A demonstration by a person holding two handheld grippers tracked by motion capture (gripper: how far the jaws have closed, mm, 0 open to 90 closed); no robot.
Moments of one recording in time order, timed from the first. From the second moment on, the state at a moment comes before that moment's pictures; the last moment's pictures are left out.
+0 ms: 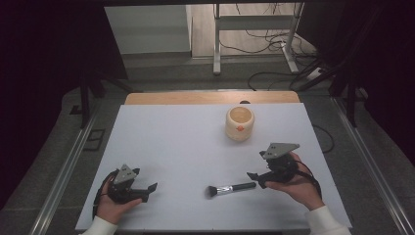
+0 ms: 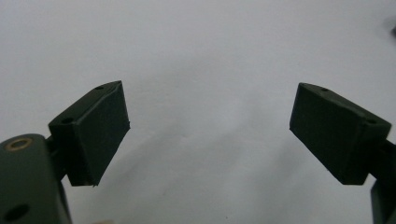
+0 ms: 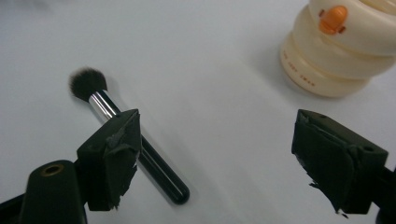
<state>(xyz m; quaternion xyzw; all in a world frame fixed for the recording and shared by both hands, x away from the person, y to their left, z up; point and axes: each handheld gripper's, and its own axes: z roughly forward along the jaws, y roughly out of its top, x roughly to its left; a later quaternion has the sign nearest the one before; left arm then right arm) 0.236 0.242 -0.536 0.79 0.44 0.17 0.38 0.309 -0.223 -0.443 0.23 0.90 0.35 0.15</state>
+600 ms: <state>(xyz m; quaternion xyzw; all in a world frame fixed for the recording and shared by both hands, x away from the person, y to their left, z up) 0.236 0.242 -0.536 0.79 0.44 0.17 0.38 0.313 -0.182 -0.443 0.17 0.92 0.34 0.12</state>
